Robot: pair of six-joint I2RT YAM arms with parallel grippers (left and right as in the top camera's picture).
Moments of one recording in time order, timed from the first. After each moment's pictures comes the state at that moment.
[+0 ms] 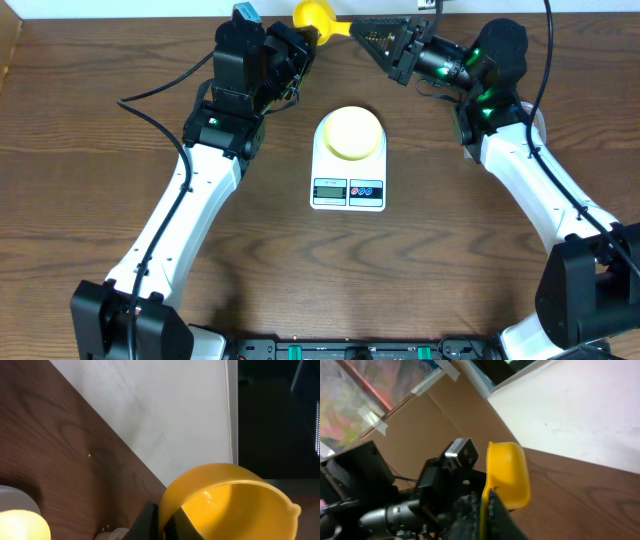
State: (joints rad) left arm -0.30 1.57 1.33 -0.06 0.23 -1.29; right arm 0.27 1.73 1.31 0.63 -0.90 0.79
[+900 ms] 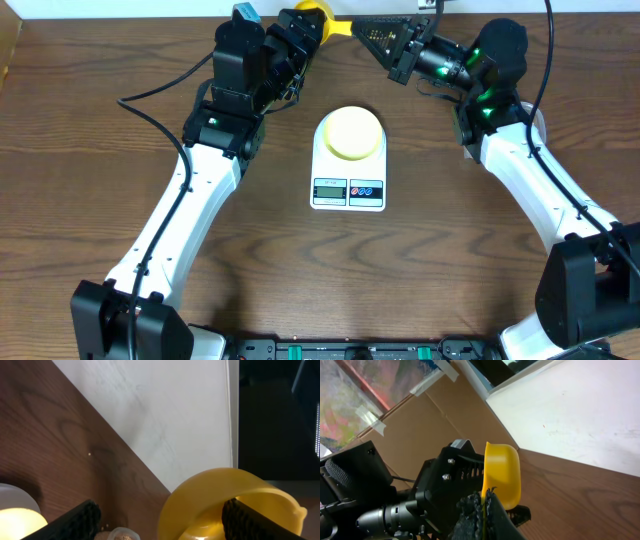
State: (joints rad) left arm -0.30 1.57 1.33 -0.06 0.23 -1.30; right arm 0.27 1.74 1.31 0.63 -0.89 0.76
